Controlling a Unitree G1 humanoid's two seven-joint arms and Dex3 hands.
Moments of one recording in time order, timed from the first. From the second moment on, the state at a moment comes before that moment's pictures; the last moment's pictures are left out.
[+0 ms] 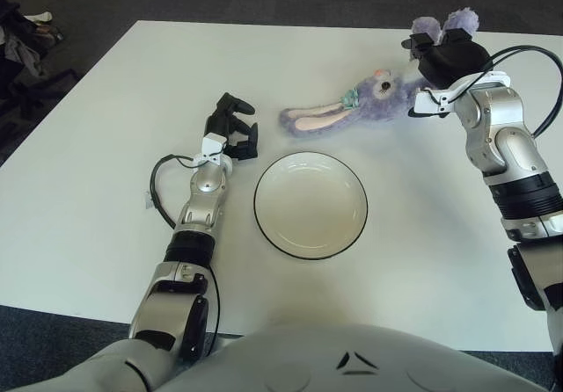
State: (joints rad) left arm -0.31 0.06 0.01 0.43 0.08 -0.25 0.11; right arm -0.65 -0.62 0.26 0.12 -1.01 0.12 0.36
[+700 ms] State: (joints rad) left arm -0.31 0.06 0.02 0.45 0.05 -0.27 0.10; right arm -0.68 -0.60 0.31 0.23 -0.96 0.09 0.32
